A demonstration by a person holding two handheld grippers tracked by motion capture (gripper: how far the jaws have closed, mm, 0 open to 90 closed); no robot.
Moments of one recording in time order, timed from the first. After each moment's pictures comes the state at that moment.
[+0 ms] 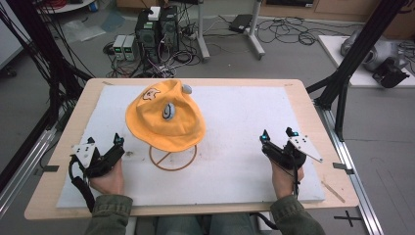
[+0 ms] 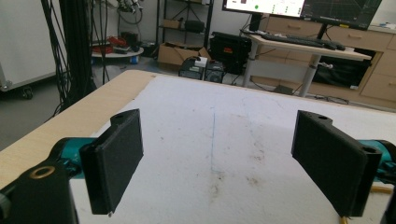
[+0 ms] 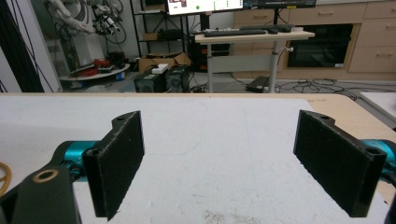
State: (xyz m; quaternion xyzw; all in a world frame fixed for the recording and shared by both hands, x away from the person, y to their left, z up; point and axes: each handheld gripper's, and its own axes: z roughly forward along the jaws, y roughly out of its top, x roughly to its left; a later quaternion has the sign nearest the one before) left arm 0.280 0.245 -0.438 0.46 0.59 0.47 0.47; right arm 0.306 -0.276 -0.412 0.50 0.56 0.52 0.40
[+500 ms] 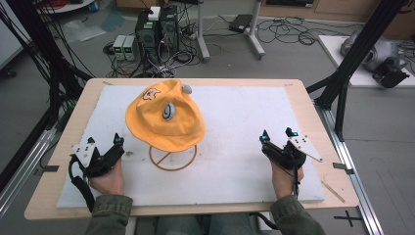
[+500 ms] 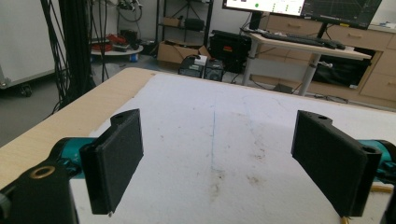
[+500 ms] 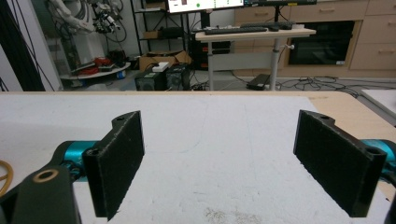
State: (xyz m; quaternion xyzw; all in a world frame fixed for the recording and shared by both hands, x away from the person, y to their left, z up) left arm 0.281 0.246 -0.439 0.46 0.59 0.46 0.47; right arm 0.306 -0.276 -0.412 0.50 0.57 0.52 0.40
